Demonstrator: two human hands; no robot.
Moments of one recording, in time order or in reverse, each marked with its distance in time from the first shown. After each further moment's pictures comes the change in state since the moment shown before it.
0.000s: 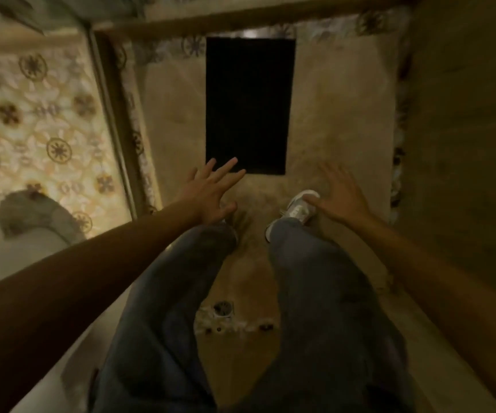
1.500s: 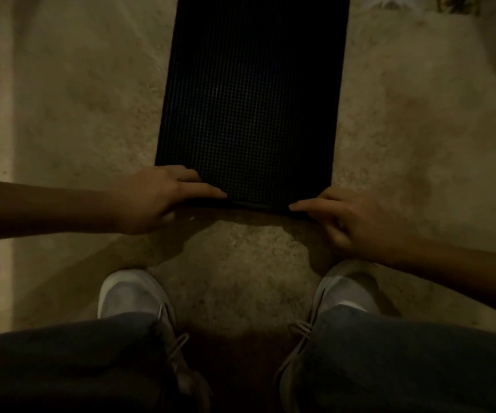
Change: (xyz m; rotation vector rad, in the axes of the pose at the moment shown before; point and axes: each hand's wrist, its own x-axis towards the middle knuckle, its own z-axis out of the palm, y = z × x) left_hand 0.264 -0.205 0.215 -0.031 0.331 0.462; right_hand 0.283 0.093 0.193 -0.295 0.167 -0.751
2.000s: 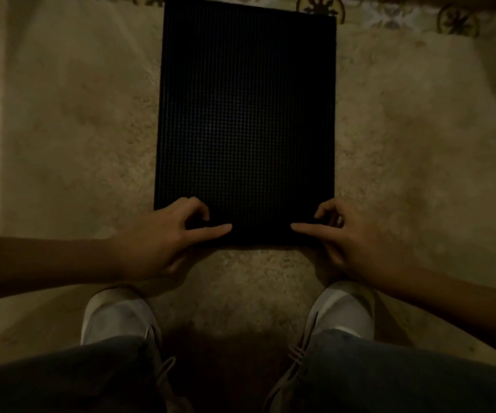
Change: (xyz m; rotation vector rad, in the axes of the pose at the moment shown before) left_hand 0.001 0.023 0.033 0.134 0.076 0.028; right_hand -0.005 0.025 0.011 -0.105 0.129 -0.048
